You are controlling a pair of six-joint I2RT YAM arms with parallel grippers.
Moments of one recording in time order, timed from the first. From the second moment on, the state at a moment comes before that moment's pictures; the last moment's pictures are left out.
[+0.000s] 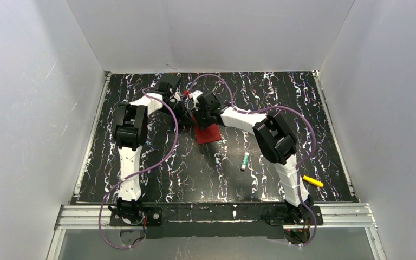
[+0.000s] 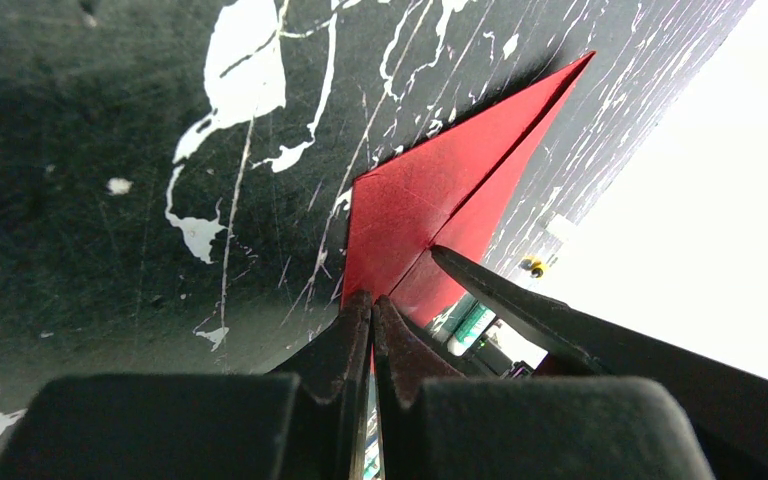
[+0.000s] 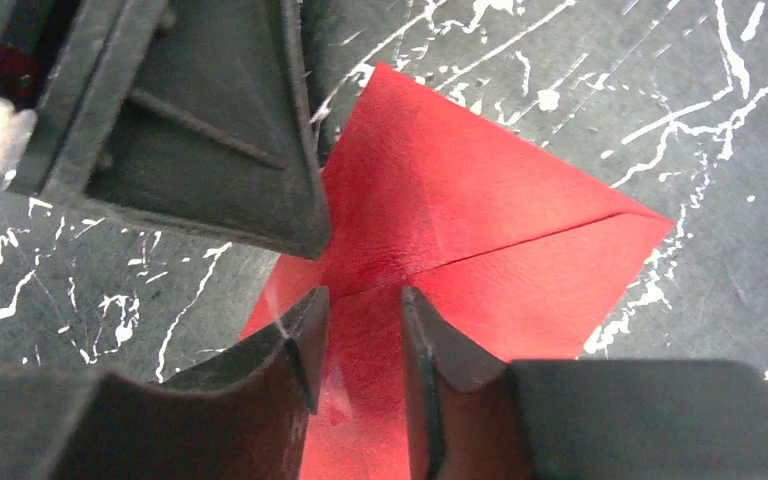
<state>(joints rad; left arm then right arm) -0.20 2.30 1.66 -0.62 0.72 -0.60 0.75 2.22 1.64 -0.29 -0.02 0.05</state>
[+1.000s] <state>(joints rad) -0.20 2.30 1.65 -0.63 0.72 -0.60 0.72 2.19 1.57 -0.25 -0.33 0.08</state>
